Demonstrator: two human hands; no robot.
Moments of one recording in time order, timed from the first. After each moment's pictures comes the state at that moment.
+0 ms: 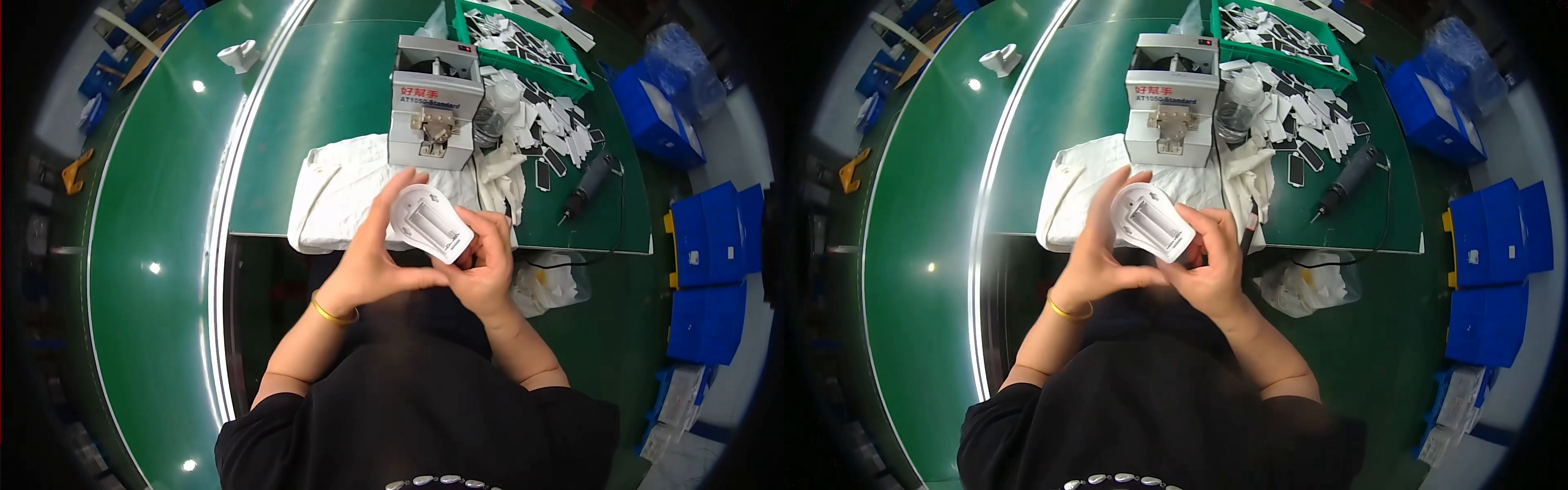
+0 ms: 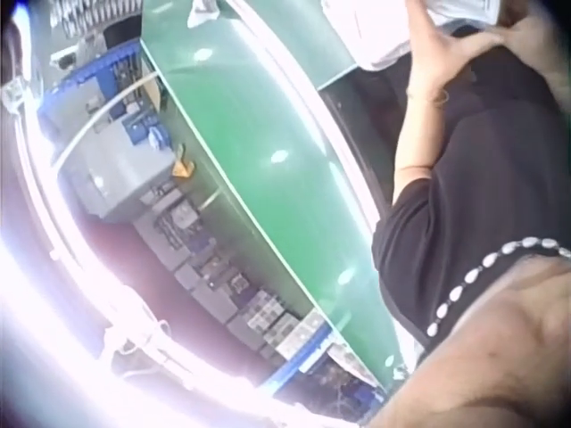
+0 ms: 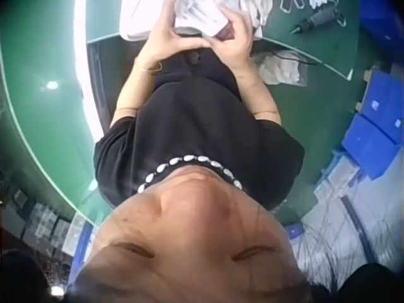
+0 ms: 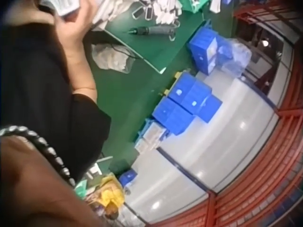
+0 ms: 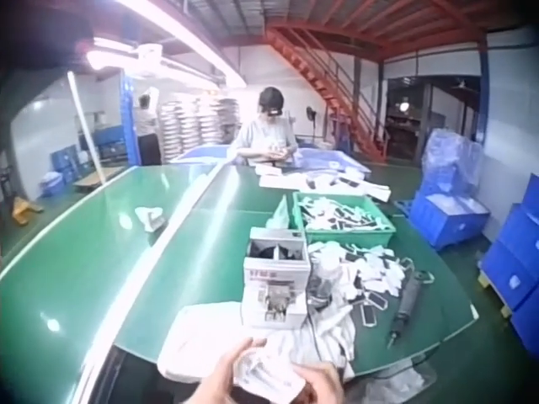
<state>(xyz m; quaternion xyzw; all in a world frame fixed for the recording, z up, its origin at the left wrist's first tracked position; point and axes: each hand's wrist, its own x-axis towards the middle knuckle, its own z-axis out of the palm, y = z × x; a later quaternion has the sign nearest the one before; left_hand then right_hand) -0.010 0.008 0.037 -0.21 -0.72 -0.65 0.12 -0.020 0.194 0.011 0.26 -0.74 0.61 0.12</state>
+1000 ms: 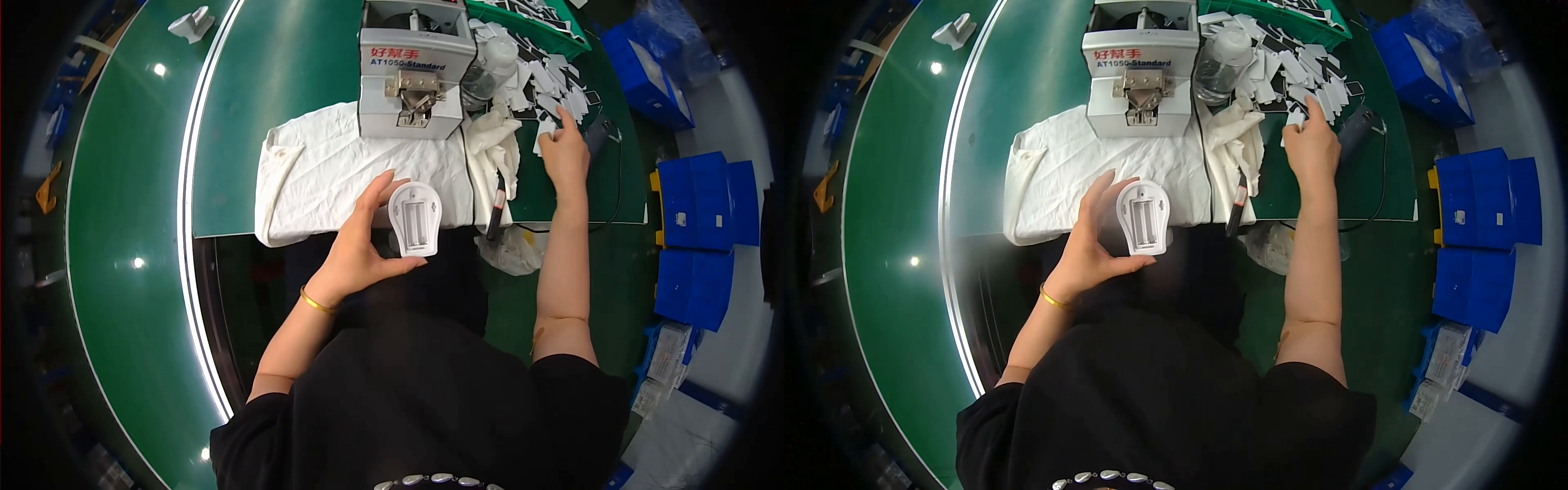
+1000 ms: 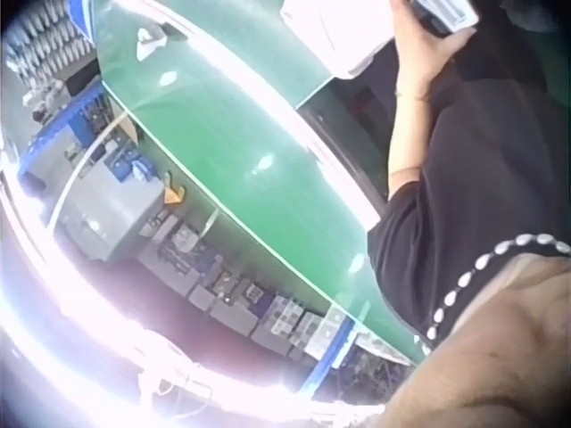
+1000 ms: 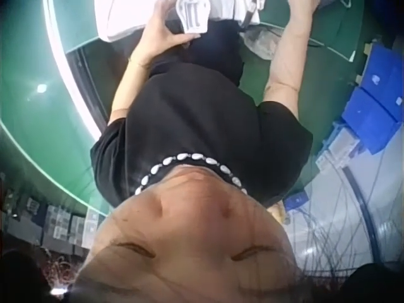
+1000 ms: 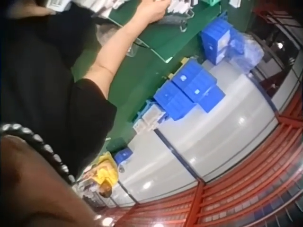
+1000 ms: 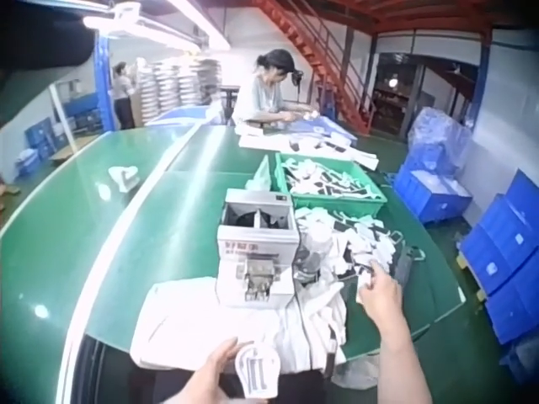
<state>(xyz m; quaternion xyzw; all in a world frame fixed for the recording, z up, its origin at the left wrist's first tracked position) -0.021 0.005 -0.019 -0.19 -0.76 -0.62 0.05 -0.181 0.314 0.021 -0.10 -0.97 0.18 0.10</state>
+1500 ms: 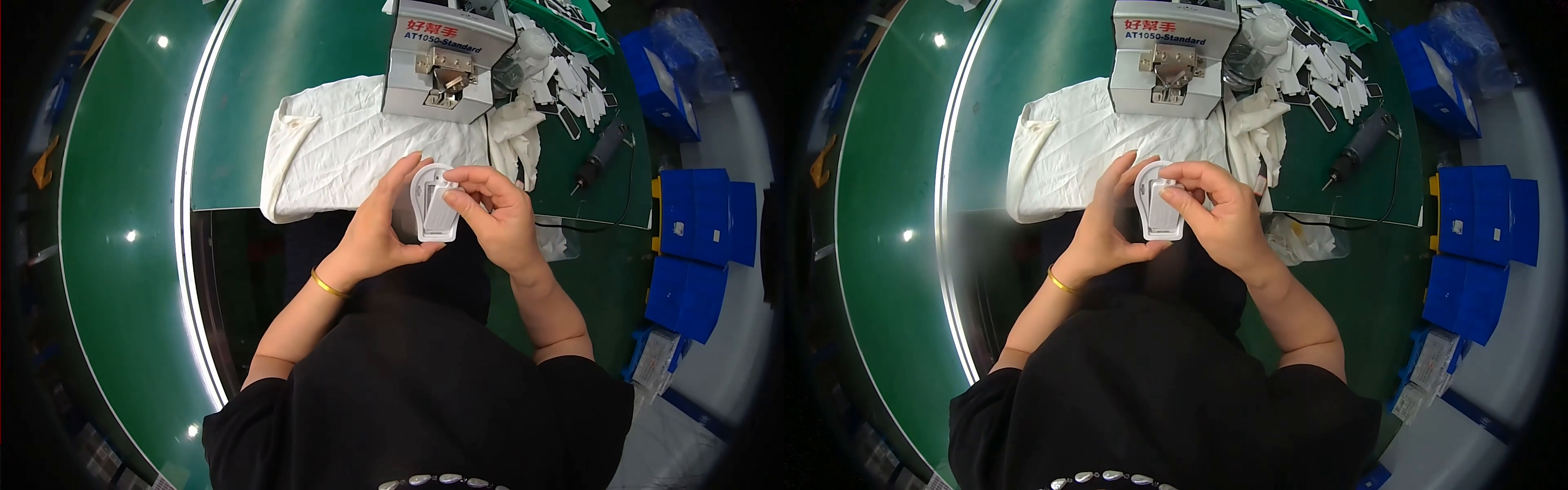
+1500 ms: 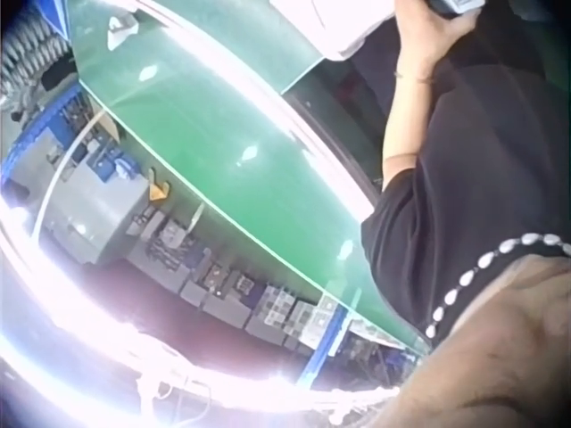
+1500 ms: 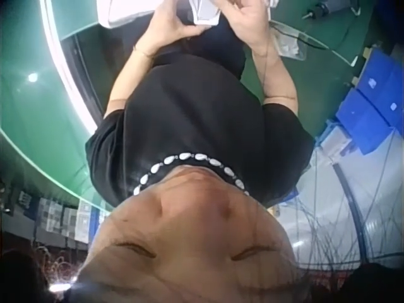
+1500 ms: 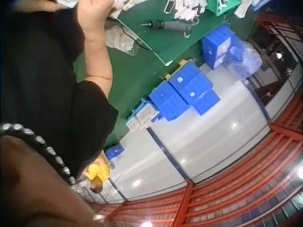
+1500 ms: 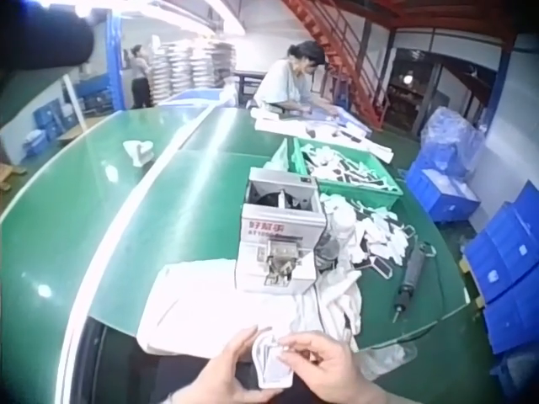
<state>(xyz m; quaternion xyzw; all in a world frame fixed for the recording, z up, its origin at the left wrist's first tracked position) -0.017 0.009 -0.032 -0.18 -0.72 -0.66 0.07 -0.058 0.199 0.028 0.17 -0.76 0.62 -0.12</state>
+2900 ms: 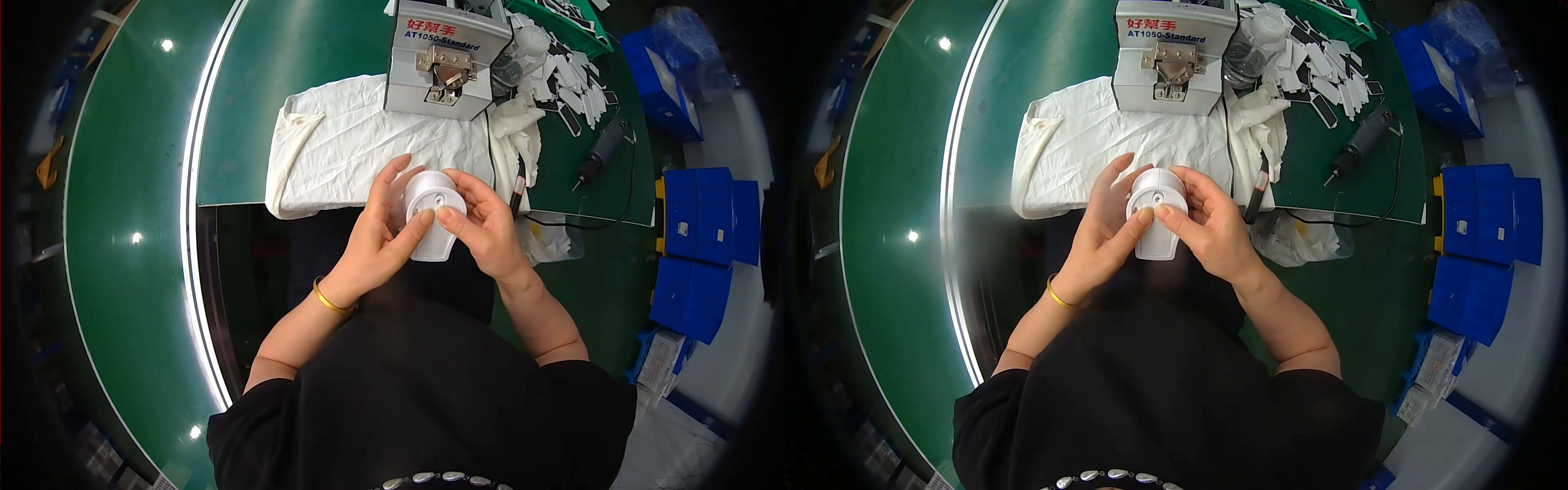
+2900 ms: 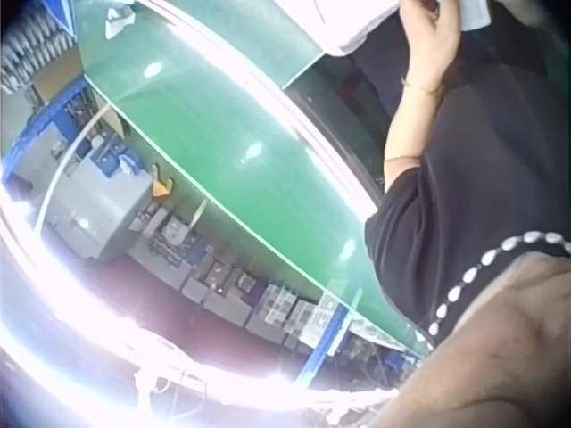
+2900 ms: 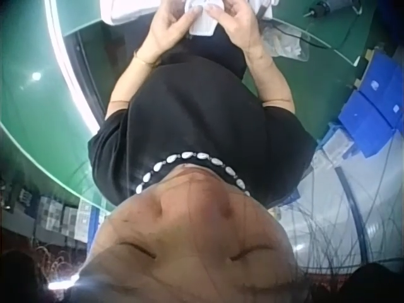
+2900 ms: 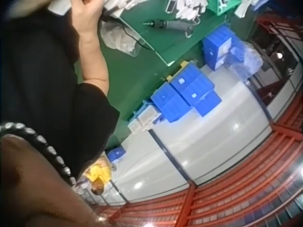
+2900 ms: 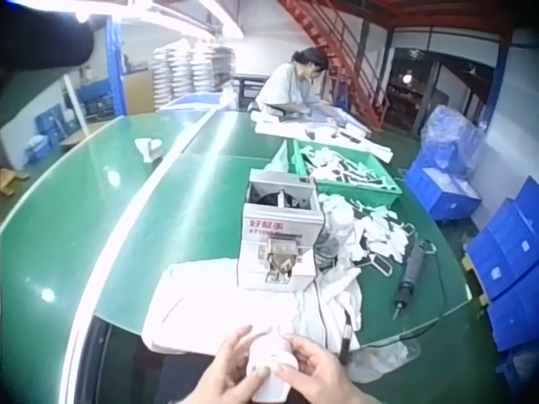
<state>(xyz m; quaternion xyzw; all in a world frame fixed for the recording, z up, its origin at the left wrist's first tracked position) 0.008 0.016 -0.006 -0.03 -0.57 -0.82 -0.06 -0.034 0.195 0.013 0.09 -0.63 0.74 -0.22</state>
